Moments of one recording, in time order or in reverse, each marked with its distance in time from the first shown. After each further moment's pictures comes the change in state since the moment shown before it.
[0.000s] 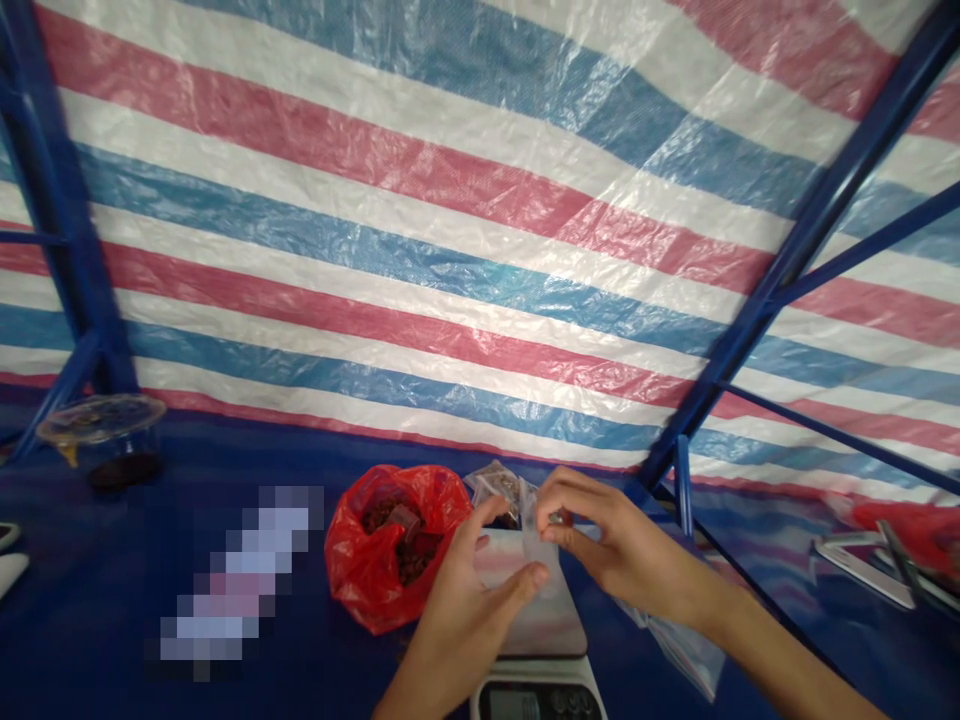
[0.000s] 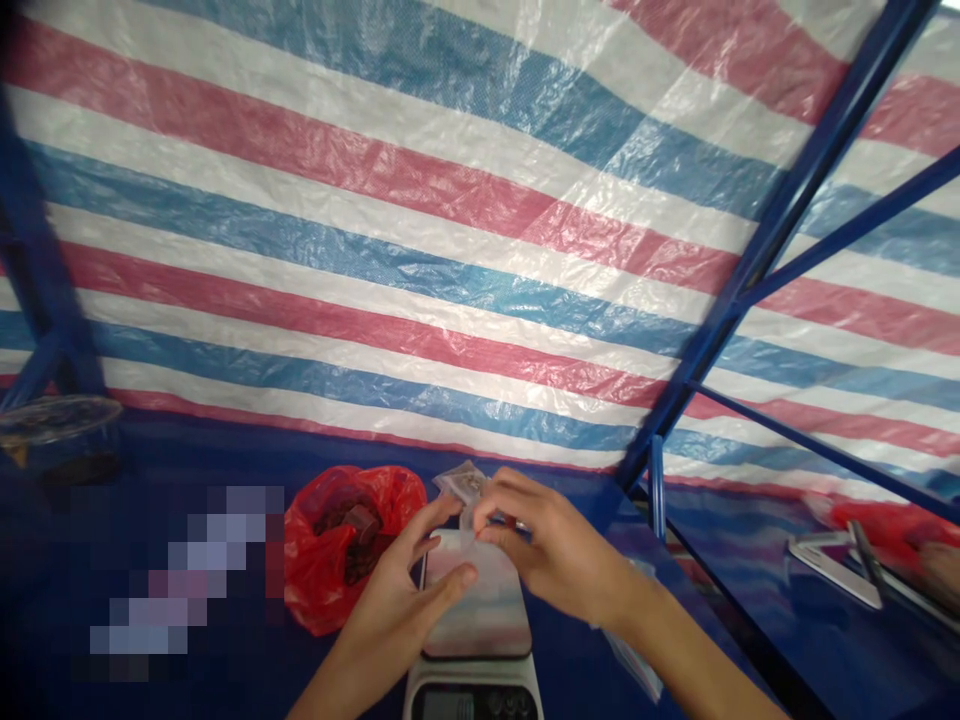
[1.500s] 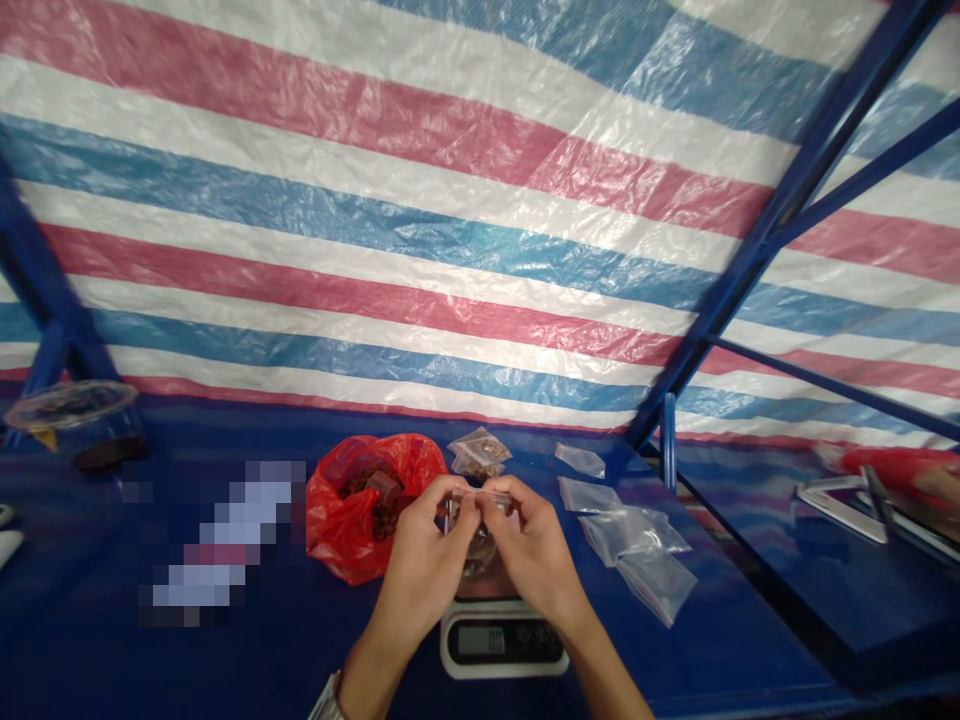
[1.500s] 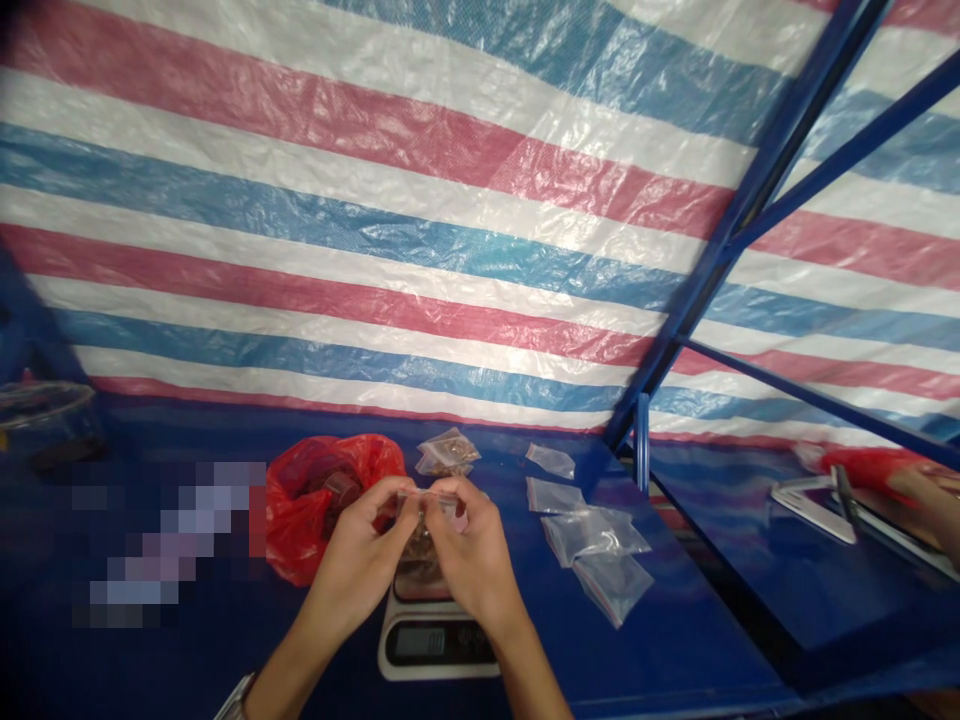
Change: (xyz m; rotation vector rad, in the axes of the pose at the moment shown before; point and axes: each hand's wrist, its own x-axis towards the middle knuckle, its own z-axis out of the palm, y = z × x) left_hand 0.003 0.016 0.006 0.214 0.109 0.022; right_hand -0.018 0.021 0.109 0.584 0.463 0.370
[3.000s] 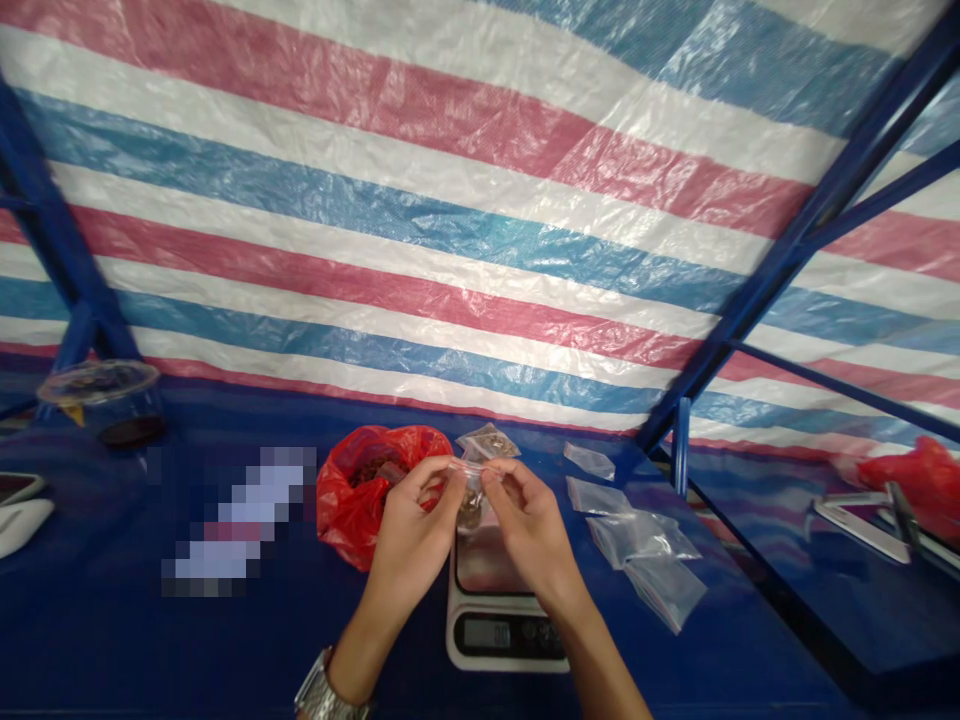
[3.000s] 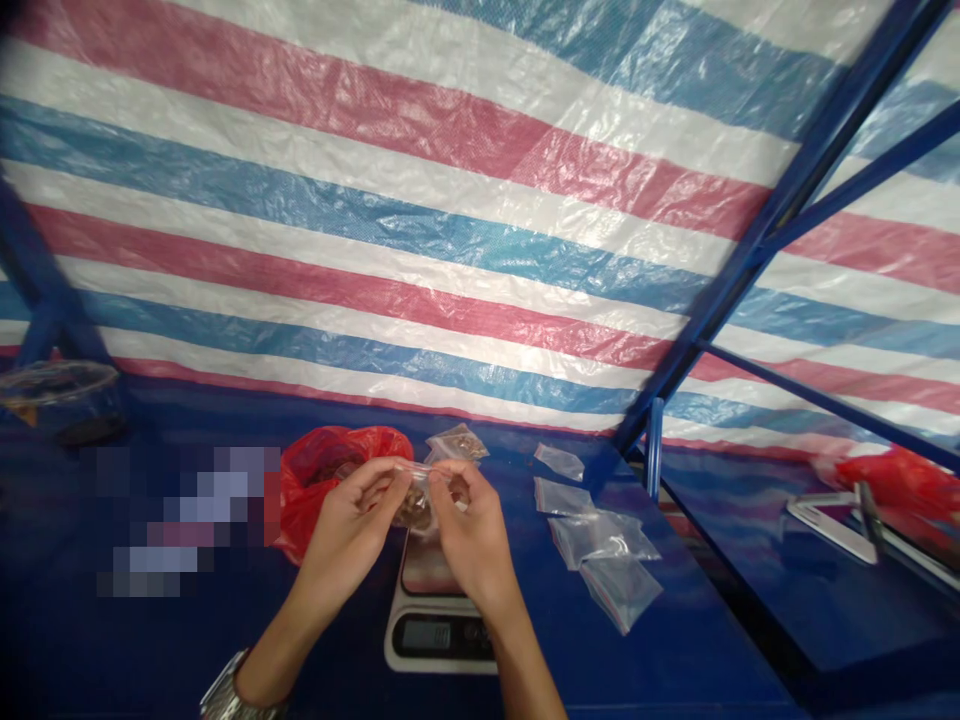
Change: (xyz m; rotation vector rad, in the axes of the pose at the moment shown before) left_hand 0.010 -0.009 -0.014 -0.230 0.067 -0.020; right_hand 0.015 0.000 0.011 0.125 0.040 0.008
